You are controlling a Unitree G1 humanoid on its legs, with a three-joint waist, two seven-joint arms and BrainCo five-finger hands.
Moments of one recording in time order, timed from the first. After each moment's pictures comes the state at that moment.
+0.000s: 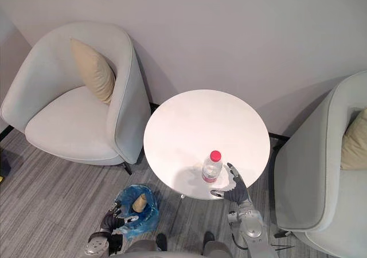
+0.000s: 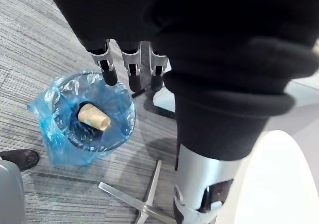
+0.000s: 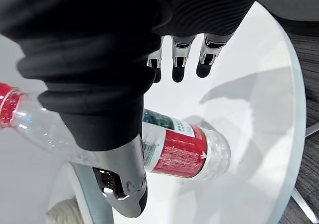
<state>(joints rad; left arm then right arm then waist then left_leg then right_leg) 0.23 0.13 -0.02 0.64 -0.03 -0.08 0.11 0.23 -0.20 0.09 0.18 -0.17 -0.15 -0.09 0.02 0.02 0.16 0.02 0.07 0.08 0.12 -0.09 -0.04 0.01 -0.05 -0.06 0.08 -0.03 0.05</state>
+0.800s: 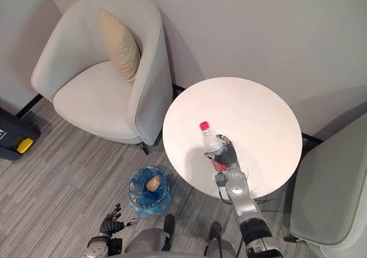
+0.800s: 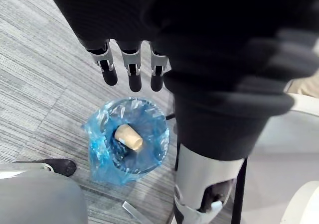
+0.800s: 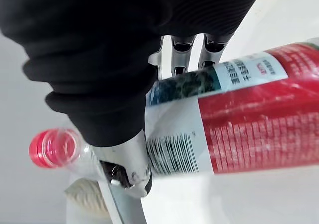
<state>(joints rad) 0.26 0.12 -0.02 0.63 -0.04 -0.10 0.10 -0.19 -0.18 0.11 0.45 -0.11 -0.14 -0.22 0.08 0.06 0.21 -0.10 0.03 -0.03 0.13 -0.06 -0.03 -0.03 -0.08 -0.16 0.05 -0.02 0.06</state>
